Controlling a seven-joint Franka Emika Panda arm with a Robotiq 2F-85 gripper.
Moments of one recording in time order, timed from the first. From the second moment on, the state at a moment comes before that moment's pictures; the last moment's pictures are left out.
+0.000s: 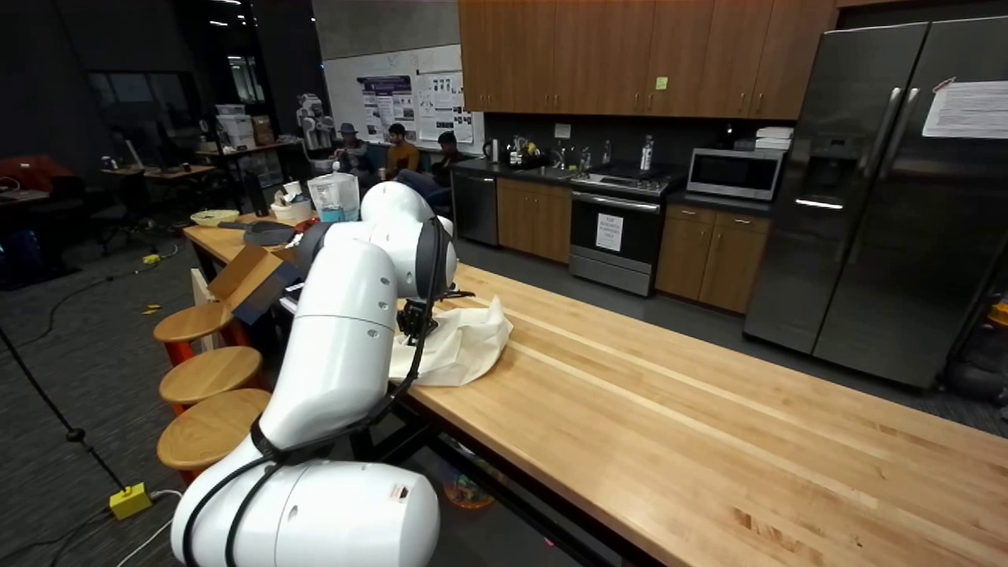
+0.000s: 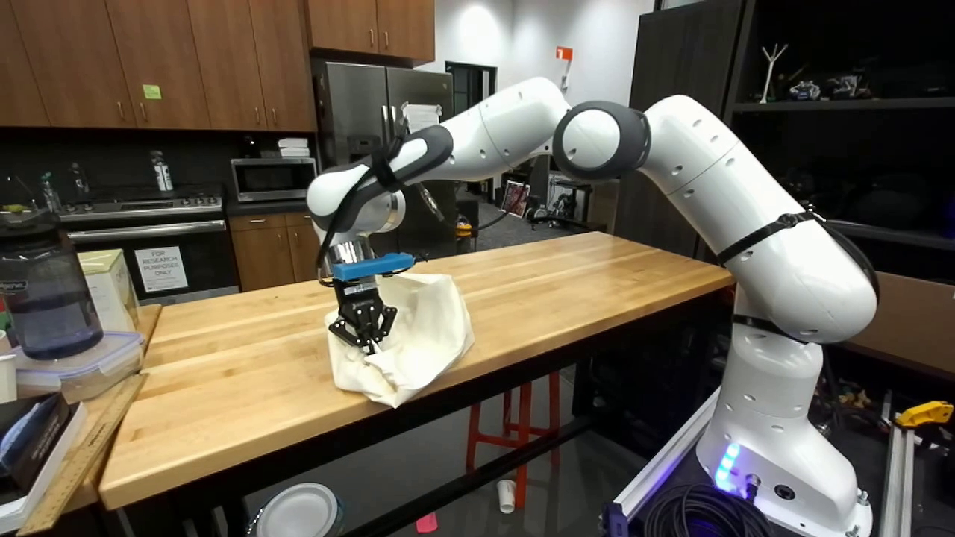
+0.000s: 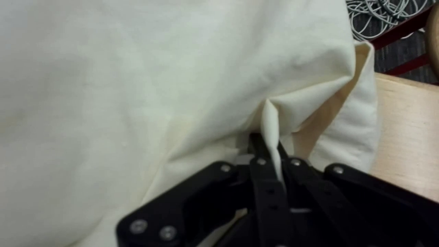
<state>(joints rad) 0.41 0.78 0.13 -1.28 0.18 1.67 0.46</state>
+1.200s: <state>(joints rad) -0.08 0.76 0.03 -1.28 0.33 1.69 0.20</state>
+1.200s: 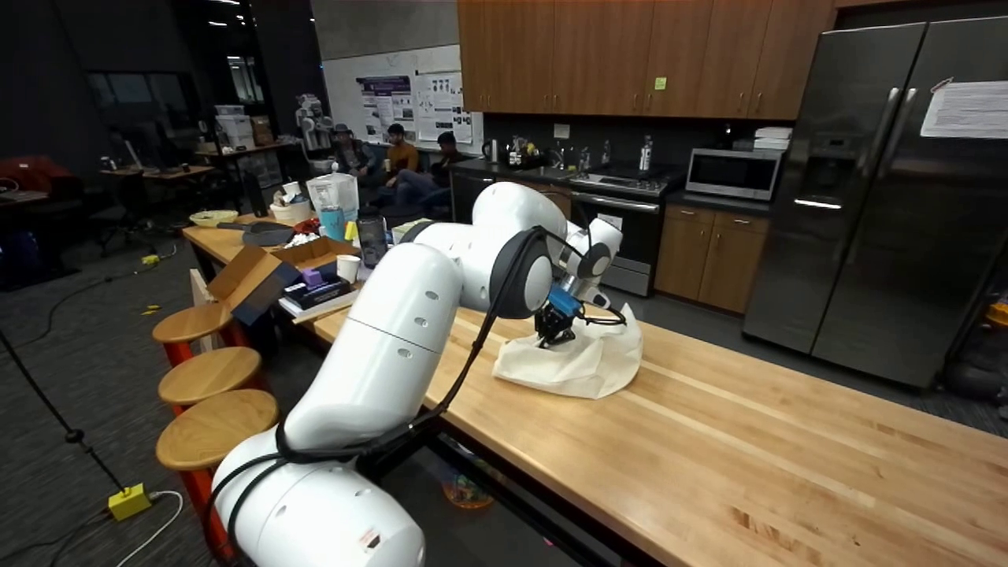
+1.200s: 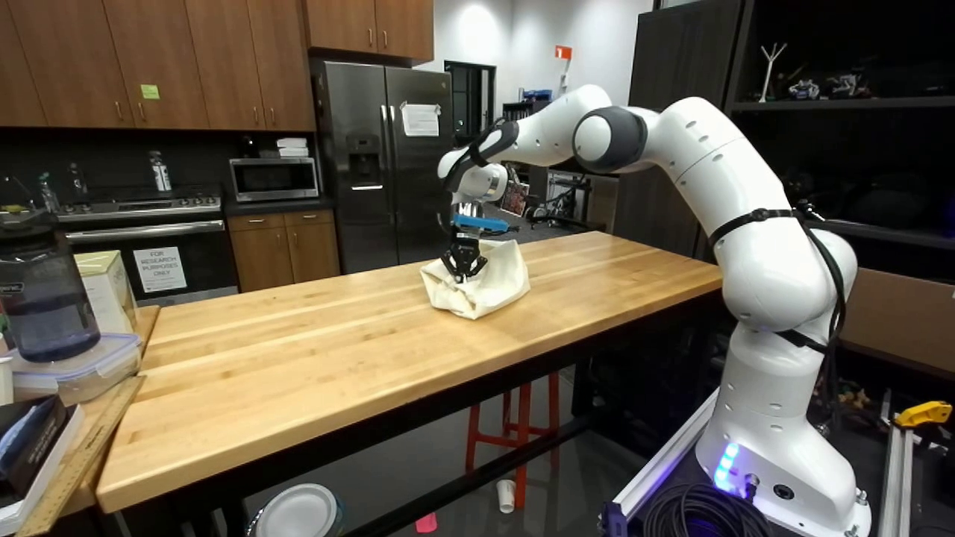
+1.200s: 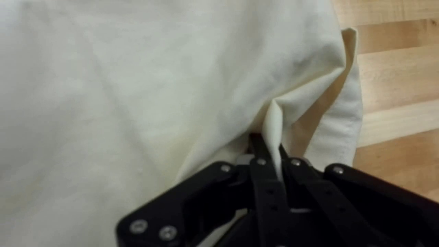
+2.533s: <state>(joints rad) -0.04 0.82 0.05 -1.11 0.33 1.54 0.12</state>
